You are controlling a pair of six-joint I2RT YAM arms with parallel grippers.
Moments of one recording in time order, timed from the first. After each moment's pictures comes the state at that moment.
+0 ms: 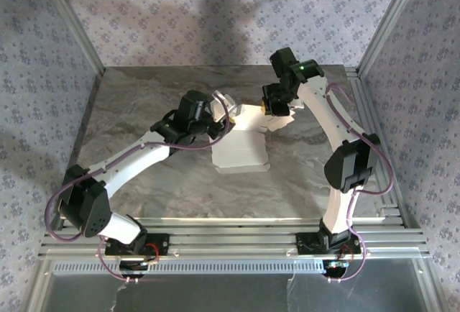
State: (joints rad) left arm -0.68 1.45 1.14 -0.20 0.07 0.24; right arm 0.38 1.87 1.94 -1.26 -0.22 1.74
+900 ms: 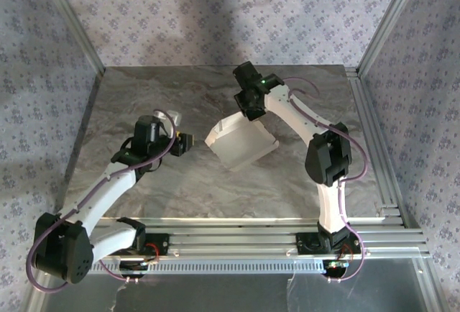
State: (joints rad) left arm -0.37 1.09 0.69 -0.21 0.20 -0.17; right arm 0.57 2.04 1.91 -0.97 0.08 1.58
